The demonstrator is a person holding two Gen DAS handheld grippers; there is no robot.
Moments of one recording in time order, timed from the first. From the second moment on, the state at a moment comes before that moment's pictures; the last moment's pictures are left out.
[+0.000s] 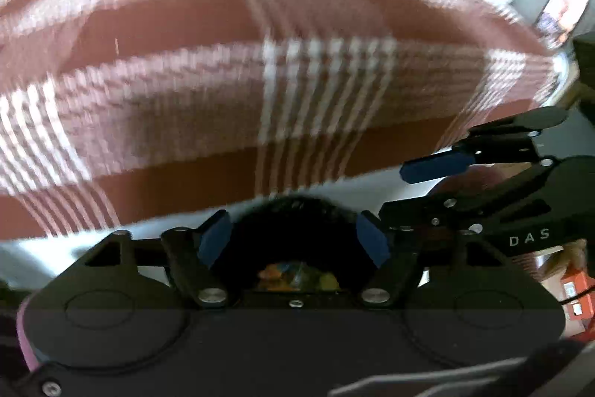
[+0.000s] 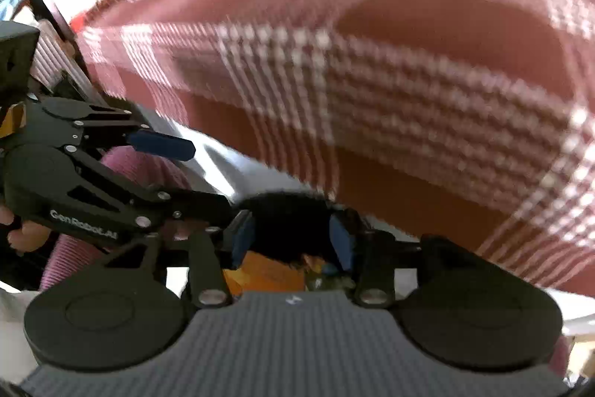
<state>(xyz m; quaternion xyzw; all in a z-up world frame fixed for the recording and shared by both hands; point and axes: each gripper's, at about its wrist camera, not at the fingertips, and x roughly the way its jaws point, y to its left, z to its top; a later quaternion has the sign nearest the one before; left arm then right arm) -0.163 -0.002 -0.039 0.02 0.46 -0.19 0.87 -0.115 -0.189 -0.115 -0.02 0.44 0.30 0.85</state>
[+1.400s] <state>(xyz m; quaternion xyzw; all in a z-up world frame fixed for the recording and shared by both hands) 0.175 -0.148 0.016 0.01 0.33 -0.14 0.93 0.093 -0.296 -0.014 -0.02 0.29 0.09 0.95</state>
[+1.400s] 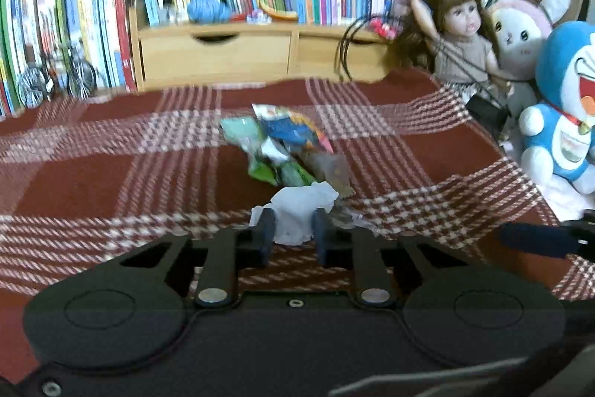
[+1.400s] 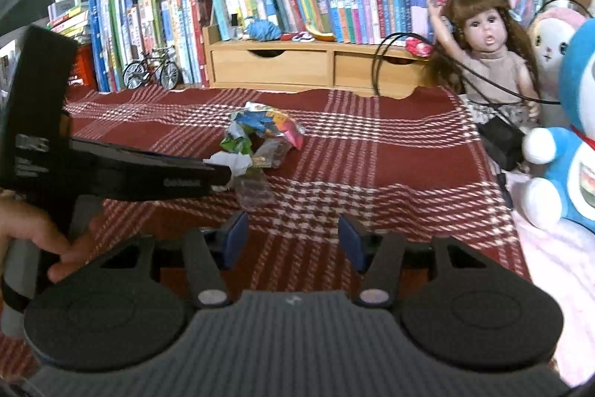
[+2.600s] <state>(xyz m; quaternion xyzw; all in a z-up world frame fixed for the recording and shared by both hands) 0.060 -0.045 0.045 0.01 0.29 -0.13 0.95 0.080 -0.239 -0.027 0.01 0.31 0.18 0.93</state>
